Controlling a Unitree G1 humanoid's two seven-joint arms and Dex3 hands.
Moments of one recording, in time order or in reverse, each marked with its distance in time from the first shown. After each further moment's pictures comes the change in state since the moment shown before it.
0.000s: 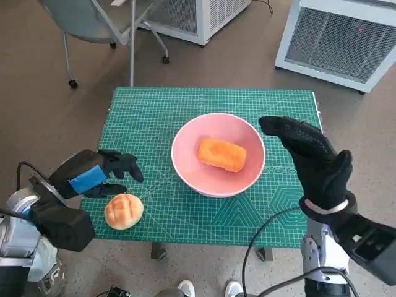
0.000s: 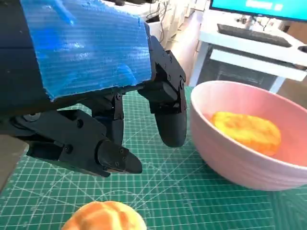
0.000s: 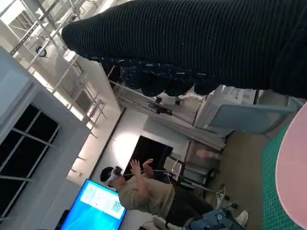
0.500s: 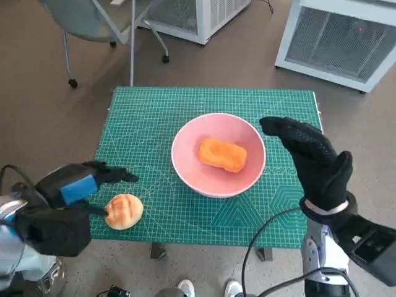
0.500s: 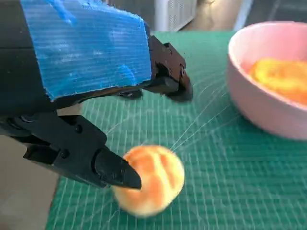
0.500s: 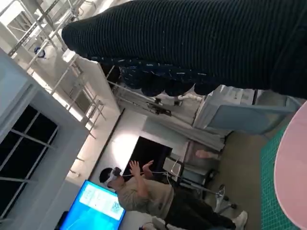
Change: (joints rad) left arm 0.153 0.115 0.031 -0.336 0.043 0.407 -0.193; right arm 0.002 0.001 -0.001 0.000 -0.002 -0.002 -0.002
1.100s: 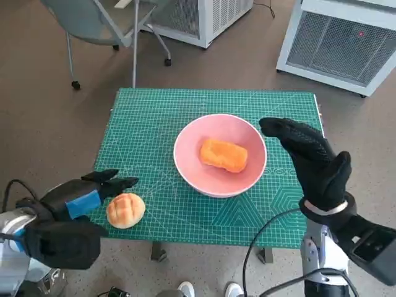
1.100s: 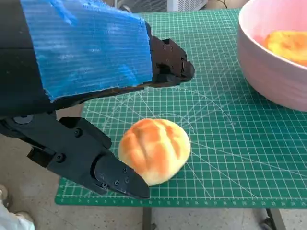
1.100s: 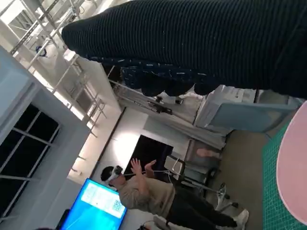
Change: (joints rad) left arm 0.071 -0.020 -0.019 -0.051 0.075 0.048 0.016; right arm -0.001 0.000 0.000 0.007 0.003 0.006 0.001
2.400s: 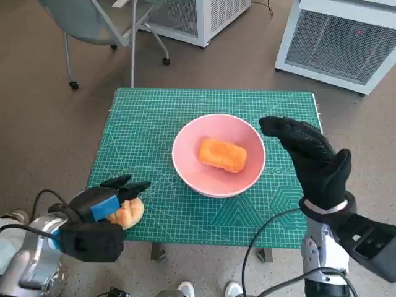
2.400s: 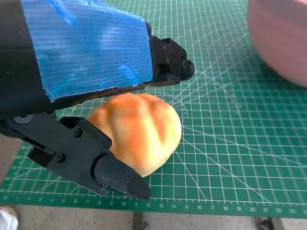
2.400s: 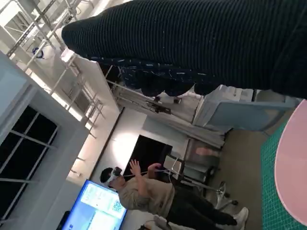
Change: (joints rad) left arm -0.077 -0.134 -0.179 0.282 0.144 -0.105 0.202; right arm -0.003 -0.003 -0.003 0.000 0.013 0.016 0.005
